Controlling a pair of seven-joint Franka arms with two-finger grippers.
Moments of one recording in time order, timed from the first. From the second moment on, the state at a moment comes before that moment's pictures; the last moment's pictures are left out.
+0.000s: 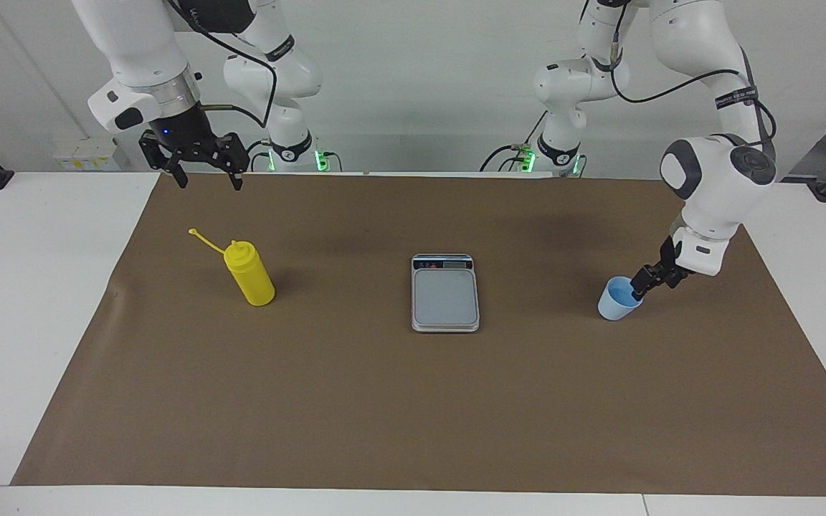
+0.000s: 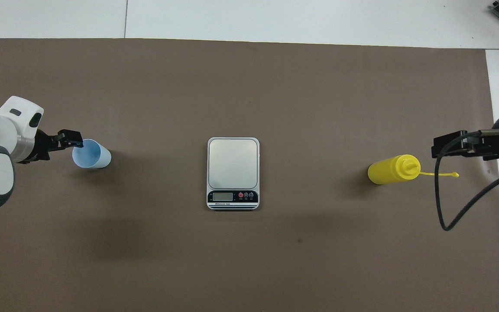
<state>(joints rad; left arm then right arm) 0.11 0.11 -0.08 -2.10 -0.04 2.29 -0.24 -0.05 -0.05 0.08 -1.61 0.00 1.55 0.10</state>
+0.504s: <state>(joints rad) 0.10 0.14 -0.08 -2.11 -0.04 2.31 -0.24 -0.05 -0.05 0.08 -1.61 0.00 1.55 0.10</state>
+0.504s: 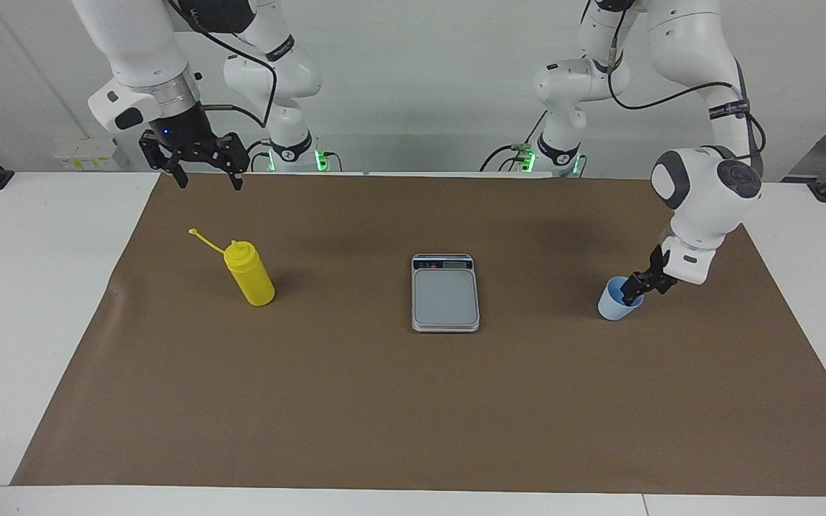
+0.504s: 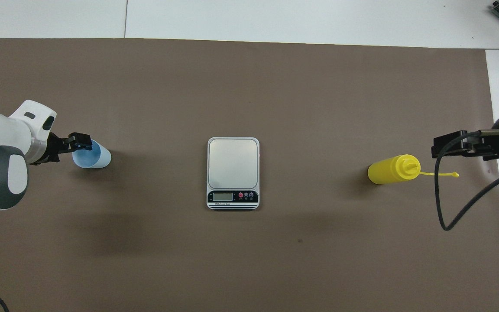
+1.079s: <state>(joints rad) 0.10 0.14 -0.09 -2.11 -0.04 2.31 -0.24 -0.05 -0.05 0.08 -1.61 0.00 1.55 0.10</state>
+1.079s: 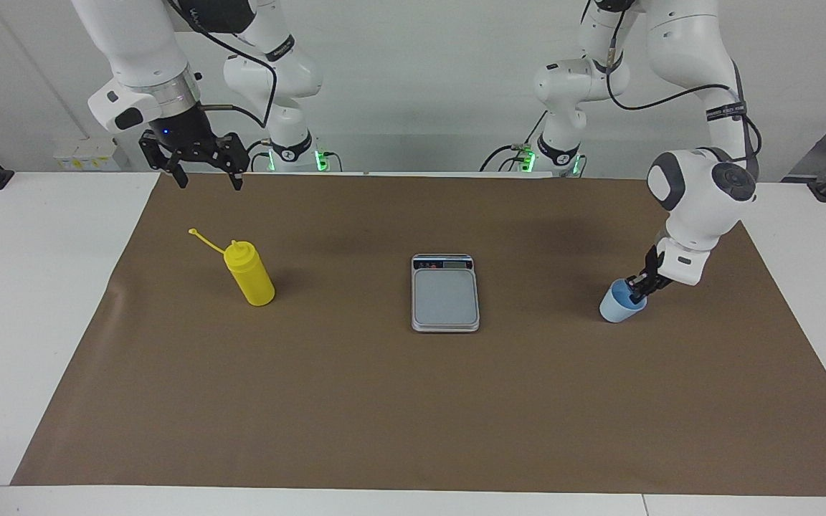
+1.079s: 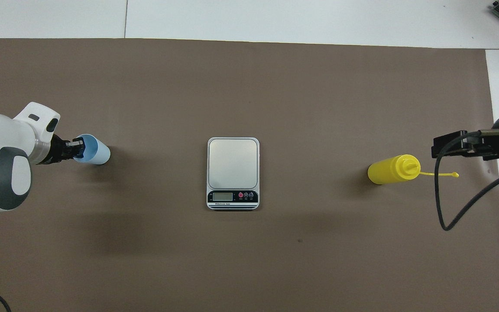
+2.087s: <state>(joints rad) -0.11 0.14 -0.09 -1.75 -0.04 2.00 -0.26 -0.05 -0.05 0.08 -1.61 0.00 1.55 0.10</state>
